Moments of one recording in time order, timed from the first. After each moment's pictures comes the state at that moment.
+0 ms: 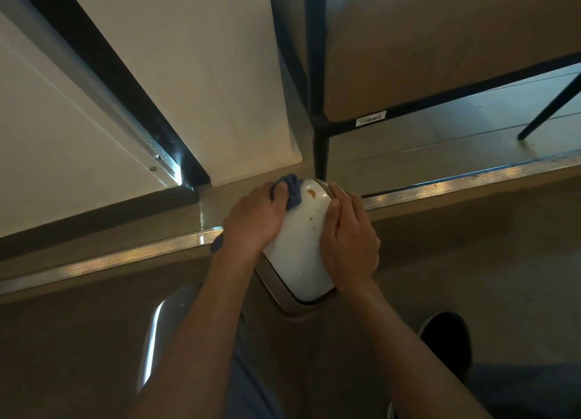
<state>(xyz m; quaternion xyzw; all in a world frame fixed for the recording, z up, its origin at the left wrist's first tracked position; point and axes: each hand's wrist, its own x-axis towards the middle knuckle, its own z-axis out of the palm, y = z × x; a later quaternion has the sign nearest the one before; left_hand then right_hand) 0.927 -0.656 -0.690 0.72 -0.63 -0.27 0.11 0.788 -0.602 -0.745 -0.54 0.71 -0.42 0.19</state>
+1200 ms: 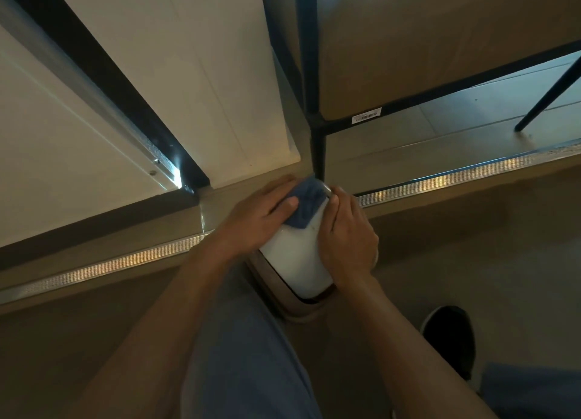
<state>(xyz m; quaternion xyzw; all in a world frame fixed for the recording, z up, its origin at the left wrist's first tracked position) 0.958 -0.657 -0.699 0.52 -0.76 -0.36 0.12 0.793 -0.602 -0.734 -0.54 0.73 -0.37 0.17</state>
